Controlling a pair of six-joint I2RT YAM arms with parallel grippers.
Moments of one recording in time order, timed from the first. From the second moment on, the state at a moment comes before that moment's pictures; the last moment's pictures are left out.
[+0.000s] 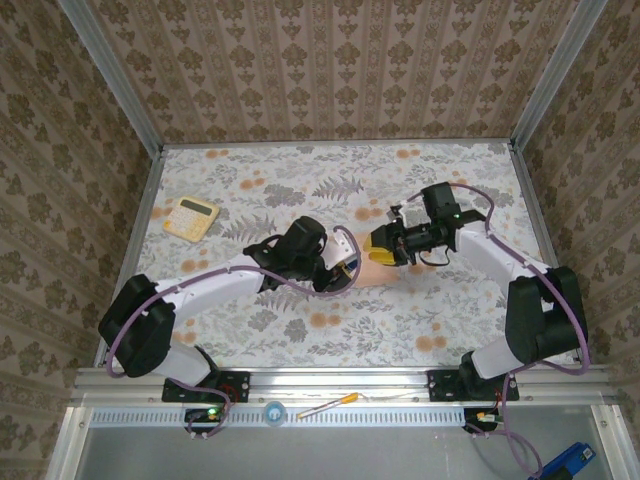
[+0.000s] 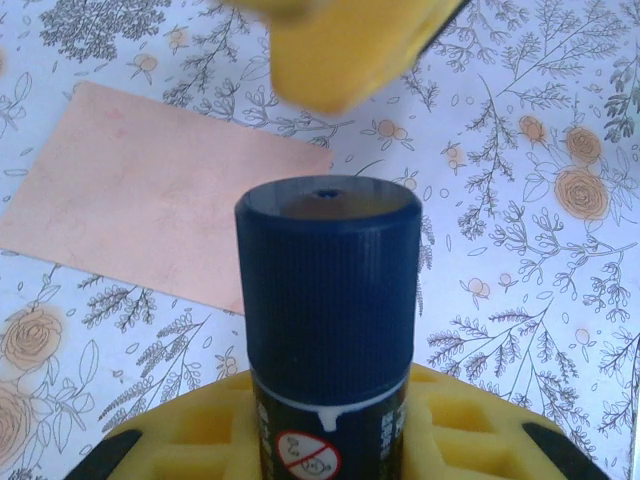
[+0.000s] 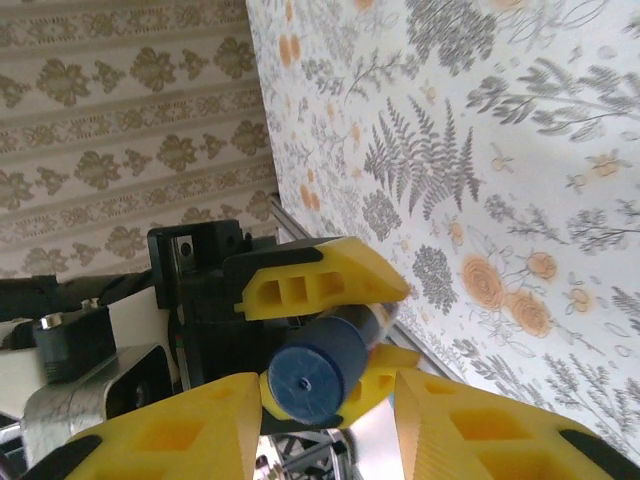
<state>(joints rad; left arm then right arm) -0.89 1.46 0.93 -0.26 0.36 0.15 0.19 1.49 0.98 -0.57 -1.08 0.62</state>
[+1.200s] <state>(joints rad) -0.72 1.67 1.08 -0.56 0.04 -0.41 0.04 1.38 0.94 -0.61 -1.04 0.61</state>
